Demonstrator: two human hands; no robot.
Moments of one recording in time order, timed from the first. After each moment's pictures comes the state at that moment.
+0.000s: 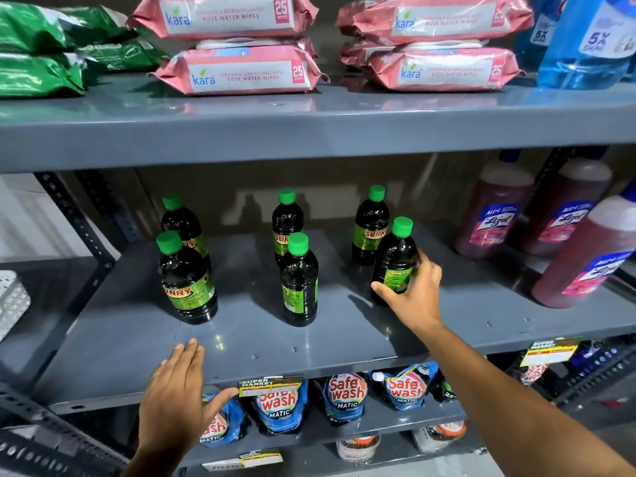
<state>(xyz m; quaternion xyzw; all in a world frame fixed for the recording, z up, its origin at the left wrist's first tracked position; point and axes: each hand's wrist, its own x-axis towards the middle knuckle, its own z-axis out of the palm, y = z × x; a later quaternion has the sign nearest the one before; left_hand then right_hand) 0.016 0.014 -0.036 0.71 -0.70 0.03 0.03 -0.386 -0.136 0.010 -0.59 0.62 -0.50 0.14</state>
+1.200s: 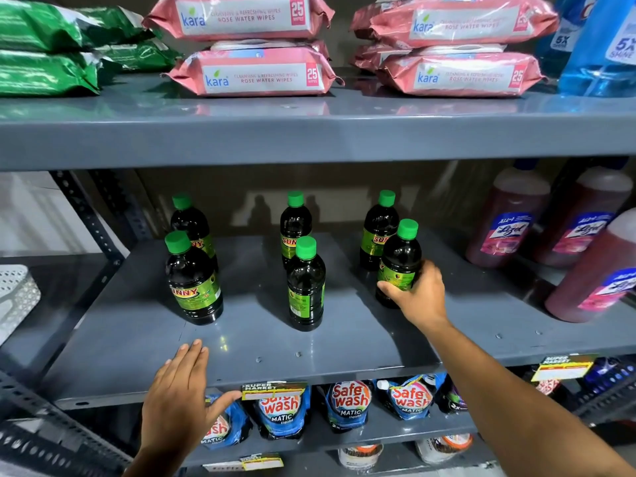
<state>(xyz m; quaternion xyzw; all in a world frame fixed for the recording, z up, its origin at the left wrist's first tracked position) 0.015 0.013 -0.036 0.71 -0.70 0.03 0.04 -0.388 -0.160 0.013 -0.59 0.64 -0.47 0.16</state>
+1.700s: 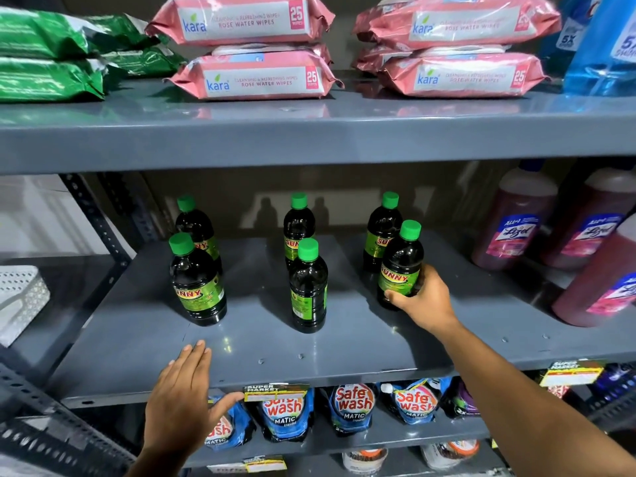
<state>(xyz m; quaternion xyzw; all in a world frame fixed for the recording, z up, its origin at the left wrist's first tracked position) 0.015 0.013 -0.037 0.72 -0.69 0.03 0.03 -0.399 -0.159 0.014 -0.62 0.61 -0.43 0.23</state>
